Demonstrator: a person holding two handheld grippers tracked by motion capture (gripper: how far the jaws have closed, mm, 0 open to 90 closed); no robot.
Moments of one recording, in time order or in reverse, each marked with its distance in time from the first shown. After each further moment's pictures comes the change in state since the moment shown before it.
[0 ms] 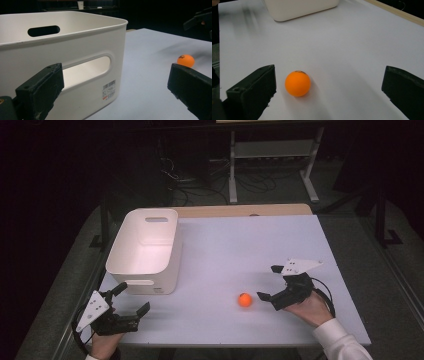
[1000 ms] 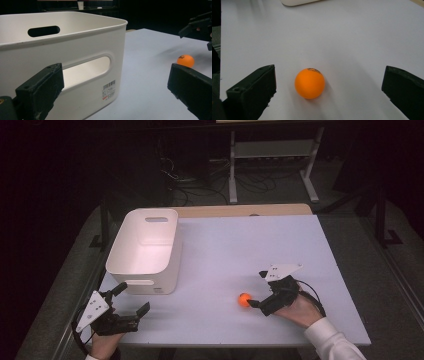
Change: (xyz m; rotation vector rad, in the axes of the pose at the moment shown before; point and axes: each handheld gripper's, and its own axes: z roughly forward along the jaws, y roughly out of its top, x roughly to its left) left arm 0.000 0.000 -0.001 0.004 0.000 0.004; right arm 0.017 0.003 0.028 0.097 0.046 -0.055
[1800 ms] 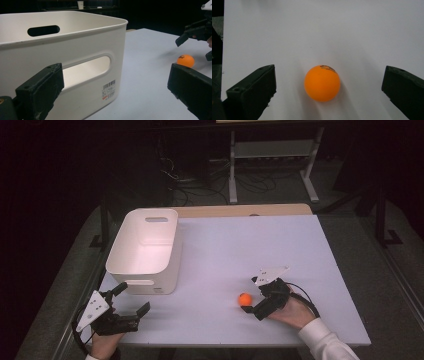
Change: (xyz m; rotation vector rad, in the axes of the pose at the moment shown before) left arm 0.001 0.000 0.000 0.003 -0.001 0.004; right arm 0.008 -0.001 0.023 0.075 0.060 -0.015
